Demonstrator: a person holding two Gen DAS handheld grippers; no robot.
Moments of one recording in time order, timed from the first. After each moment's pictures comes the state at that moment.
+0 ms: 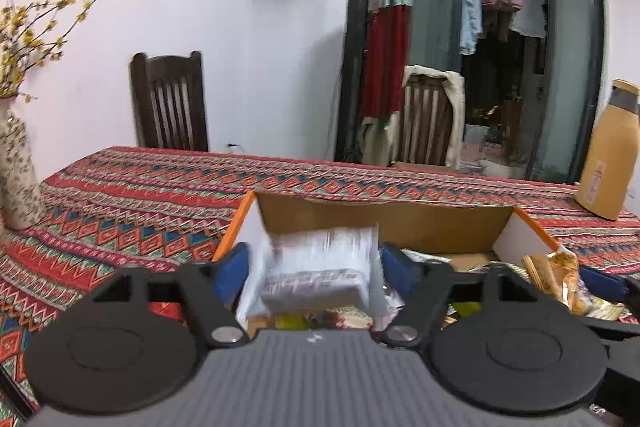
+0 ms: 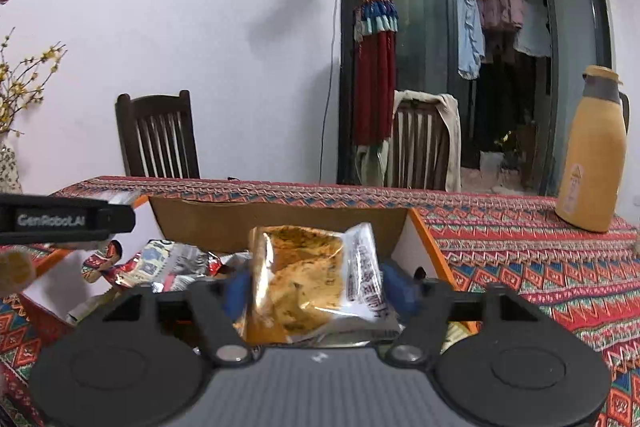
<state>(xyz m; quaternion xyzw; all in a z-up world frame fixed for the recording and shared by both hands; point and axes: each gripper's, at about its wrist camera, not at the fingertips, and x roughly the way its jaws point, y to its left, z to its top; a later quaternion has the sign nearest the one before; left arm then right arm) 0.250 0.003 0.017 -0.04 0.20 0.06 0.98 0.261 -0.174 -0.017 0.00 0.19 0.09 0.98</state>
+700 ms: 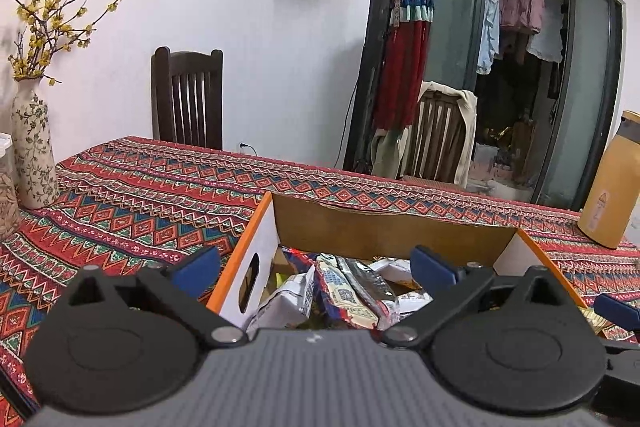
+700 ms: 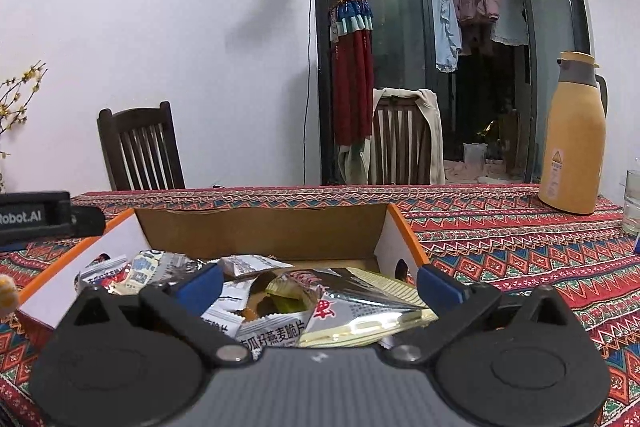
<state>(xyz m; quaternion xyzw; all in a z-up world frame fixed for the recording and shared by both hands) 0.235 0.012 0.024 -0.08 0.19 0.08 0.98 0.255 -0.183 -0.015 0.02 0.18 0.07 0.98</state>
